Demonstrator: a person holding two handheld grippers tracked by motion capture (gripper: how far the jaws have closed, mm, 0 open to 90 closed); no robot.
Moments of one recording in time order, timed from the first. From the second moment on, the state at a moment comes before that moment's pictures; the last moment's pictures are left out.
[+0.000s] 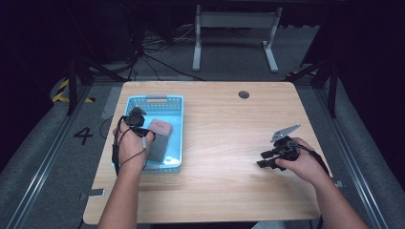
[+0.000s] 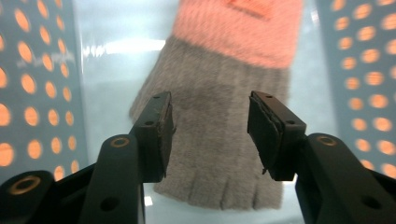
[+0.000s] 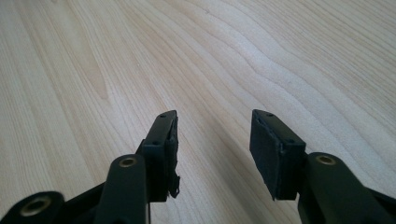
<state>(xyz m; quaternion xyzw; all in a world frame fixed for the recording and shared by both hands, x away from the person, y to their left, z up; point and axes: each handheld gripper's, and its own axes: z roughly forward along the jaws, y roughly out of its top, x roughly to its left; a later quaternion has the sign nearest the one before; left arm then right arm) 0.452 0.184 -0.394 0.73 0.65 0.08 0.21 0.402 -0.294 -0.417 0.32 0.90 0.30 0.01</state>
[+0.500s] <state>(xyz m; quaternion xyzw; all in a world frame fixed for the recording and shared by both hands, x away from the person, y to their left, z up) 0.448 0.197 -0.405 0.76 0.63 0.06 0.16 0.402 -0.293 -0.416 0.31 0.90 0.30 0.01</state>
